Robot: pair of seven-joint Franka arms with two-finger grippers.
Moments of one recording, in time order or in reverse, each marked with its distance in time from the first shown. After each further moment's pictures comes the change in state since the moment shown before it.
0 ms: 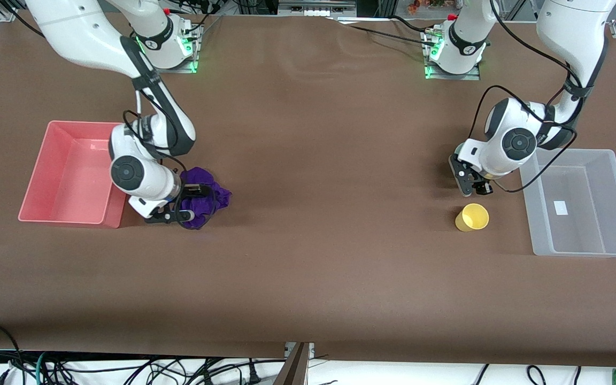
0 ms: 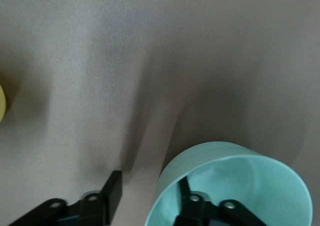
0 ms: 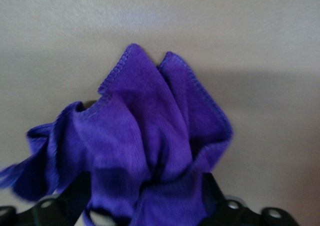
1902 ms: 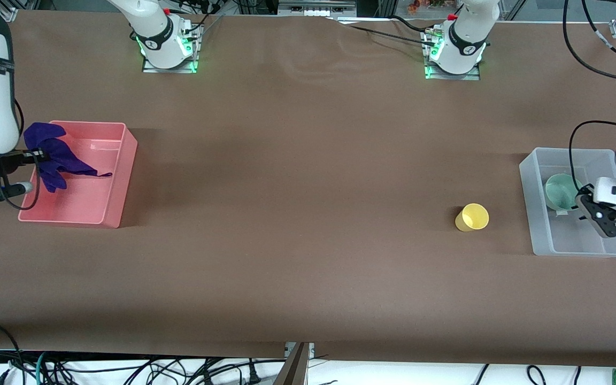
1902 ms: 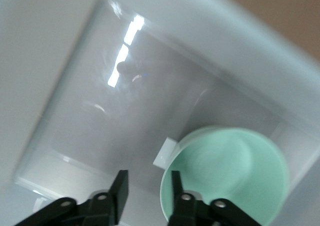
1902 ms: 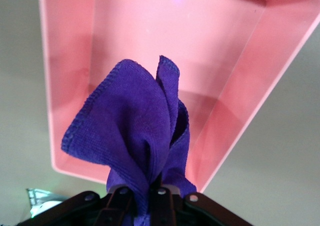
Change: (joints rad) left arm 0.450 0.250 -0.022 0.643 -0.100 -0.308 0.308; right arm -0.094 -0.148 -0.515 0.213 -0.002 -0.652 -0.773
